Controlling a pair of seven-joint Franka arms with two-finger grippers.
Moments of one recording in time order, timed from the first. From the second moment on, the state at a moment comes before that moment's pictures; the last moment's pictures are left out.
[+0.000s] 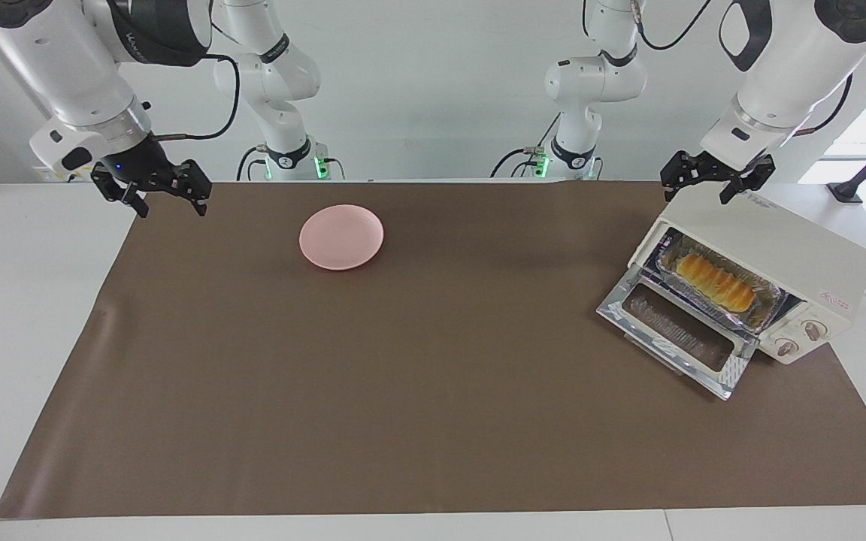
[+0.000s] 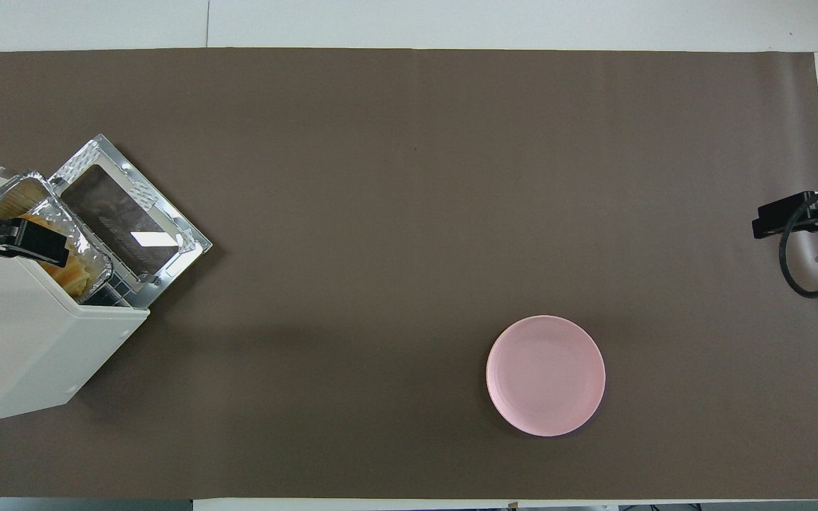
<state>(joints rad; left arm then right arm) -0.02 -0.03 -0.06 -1.63 0.05 1.46 0.11 0.00 -0.02 -0.06 -1.66 -0.01 1.58 -0.07</state>
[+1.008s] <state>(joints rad) -0.02 -0.02 -0.05 -1.63 0.05 1.52 -0.06 0.00 -0.02 -0.06 -1.66 -0.01 1.58 -0.07</state>
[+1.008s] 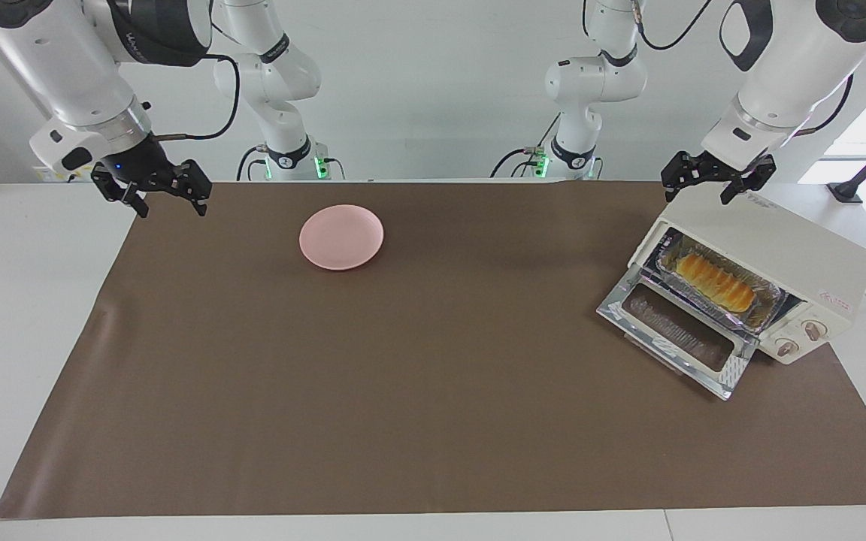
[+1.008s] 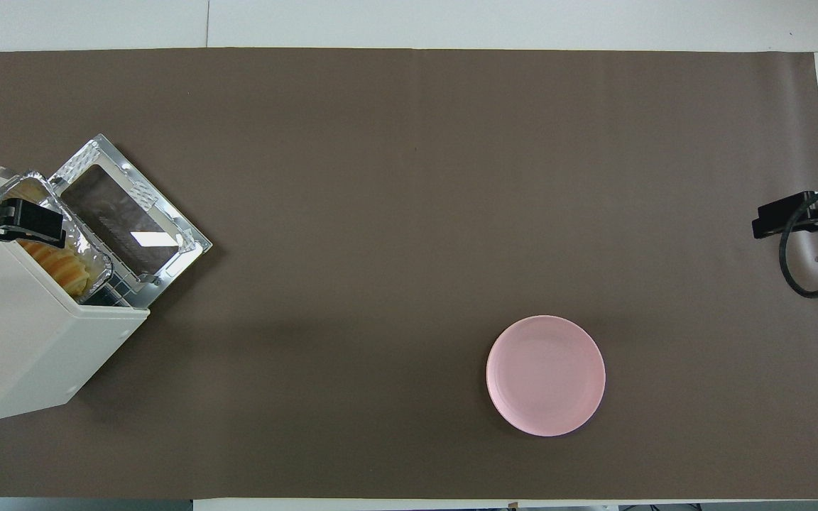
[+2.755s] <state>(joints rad) -0.17 0.33 0.05 -1.76 0.36 1.84 -1.00 0.00 -0.02 -0.06 -1.66 -0.01 1.58 -0.07</state>
